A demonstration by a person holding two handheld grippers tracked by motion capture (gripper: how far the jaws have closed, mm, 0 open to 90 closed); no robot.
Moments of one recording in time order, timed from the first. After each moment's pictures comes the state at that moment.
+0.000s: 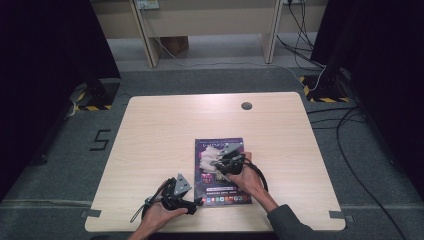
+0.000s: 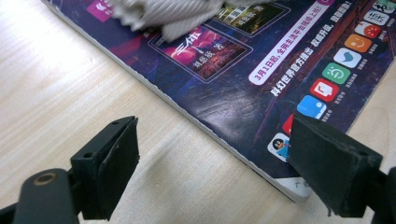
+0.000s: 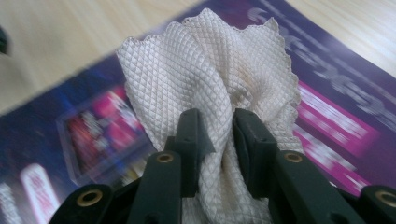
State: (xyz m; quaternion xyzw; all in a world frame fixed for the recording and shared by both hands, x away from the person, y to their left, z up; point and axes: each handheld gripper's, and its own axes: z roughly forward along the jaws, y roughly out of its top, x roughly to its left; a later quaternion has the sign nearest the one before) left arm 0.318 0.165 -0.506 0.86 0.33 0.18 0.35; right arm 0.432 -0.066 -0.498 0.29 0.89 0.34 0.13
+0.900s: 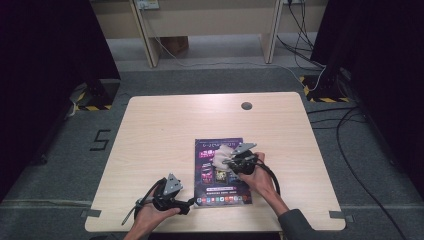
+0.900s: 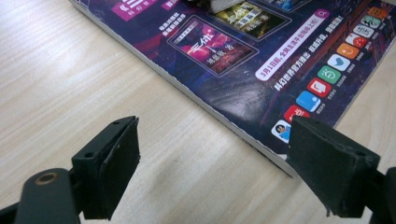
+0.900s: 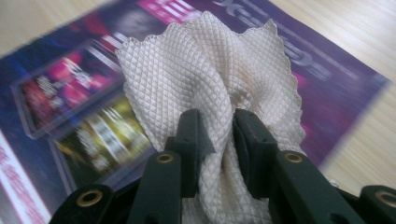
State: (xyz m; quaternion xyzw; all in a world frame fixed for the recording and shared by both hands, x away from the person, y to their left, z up) left arm 0.311 0.187 -0.497 0.84 0.36 0.17 0.36; right arm 0.427 -0.085 -0.496 0.31 0.88 0.33 0.14
